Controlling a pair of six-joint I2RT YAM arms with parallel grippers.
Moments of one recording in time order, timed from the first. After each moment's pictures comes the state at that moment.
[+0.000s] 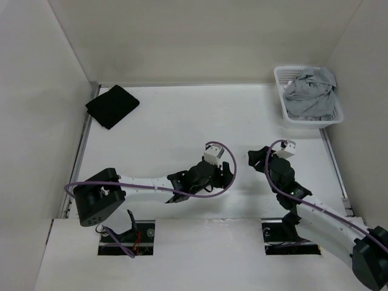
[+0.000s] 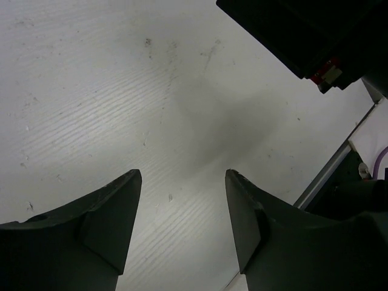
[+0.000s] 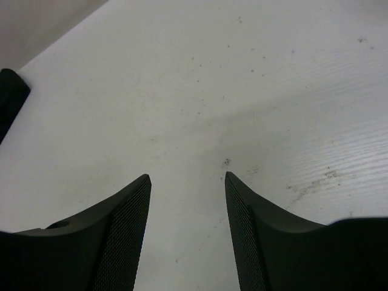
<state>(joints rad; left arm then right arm) -1.15 1.48 0.68 0.40 -0.26 -0.64 0.55 0.81 0.23 0.29 0.42 0.69</state>
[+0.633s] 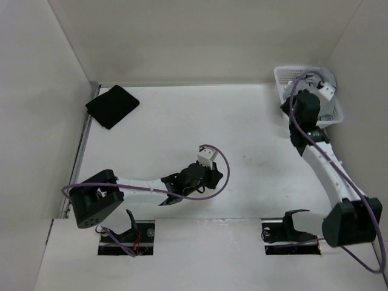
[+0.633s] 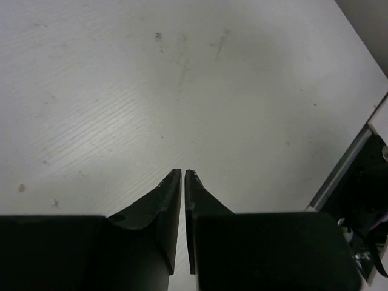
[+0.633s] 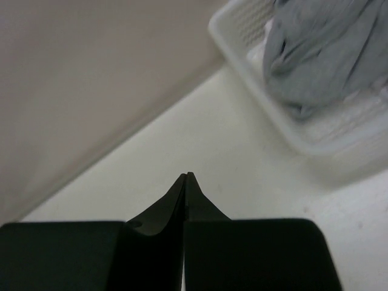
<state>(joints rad) -1.14 1.48 0.58 0.53 -0.23 -0.55 0.18 1.14 0.94 0.01 0.41 0.62</state>
